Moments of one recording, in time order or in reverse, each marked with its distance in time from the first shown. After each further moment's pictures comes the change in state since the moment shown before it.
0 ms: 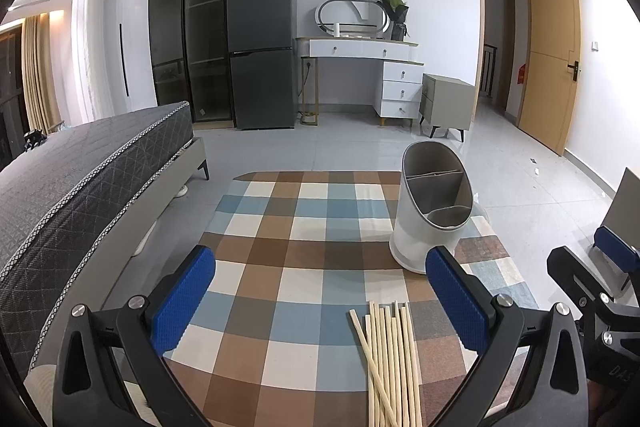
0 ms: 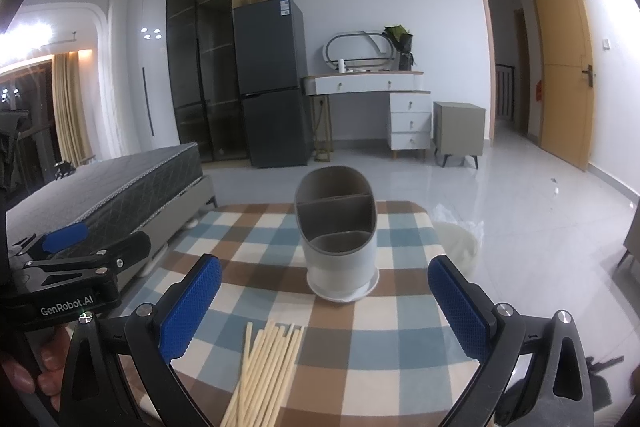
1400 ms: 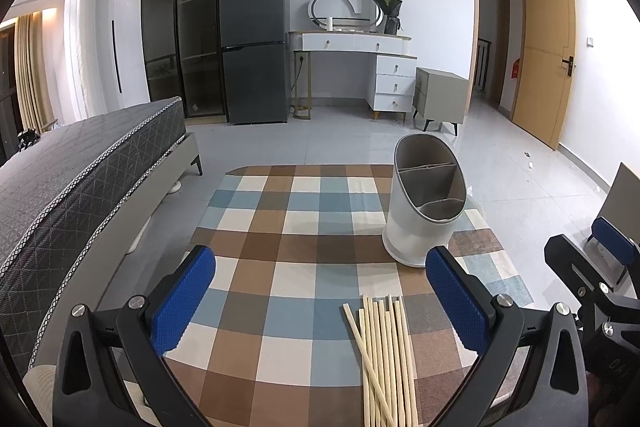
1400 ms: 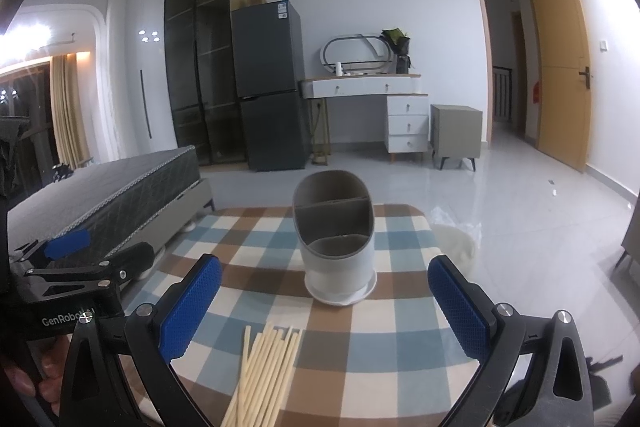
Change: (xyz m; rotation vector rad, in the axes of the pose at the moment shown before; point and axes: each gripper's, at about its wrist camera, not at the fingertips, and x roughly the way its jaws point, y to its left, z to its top) left arm 0.001 -0.002 -0.002 0.008 0.026 -0.026; right arm -0.004 0.003 0.002 0.001 -0.012 -0.011
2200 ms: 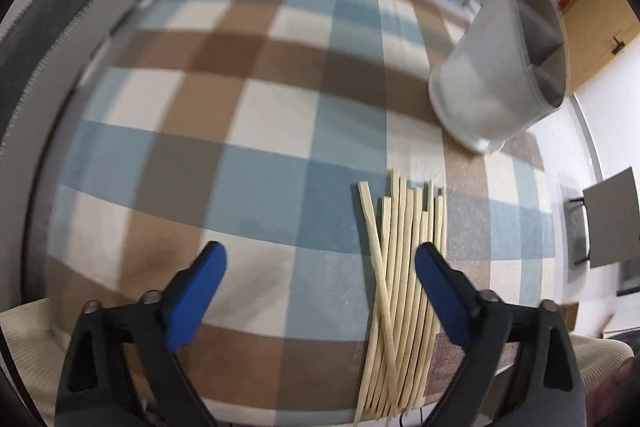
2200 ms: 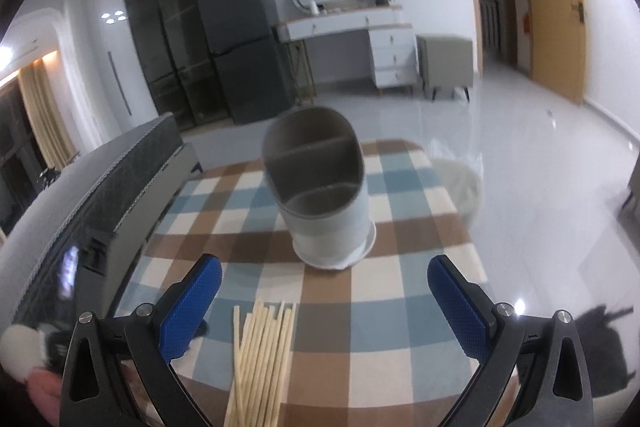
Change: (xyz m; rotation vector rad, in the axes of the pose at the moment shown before) left arm 0.155 0.018 -0.065 -0.215 0.690 -0.100; right arm 0.074 -0.028 -0.005 0.142 0.250 -0.016
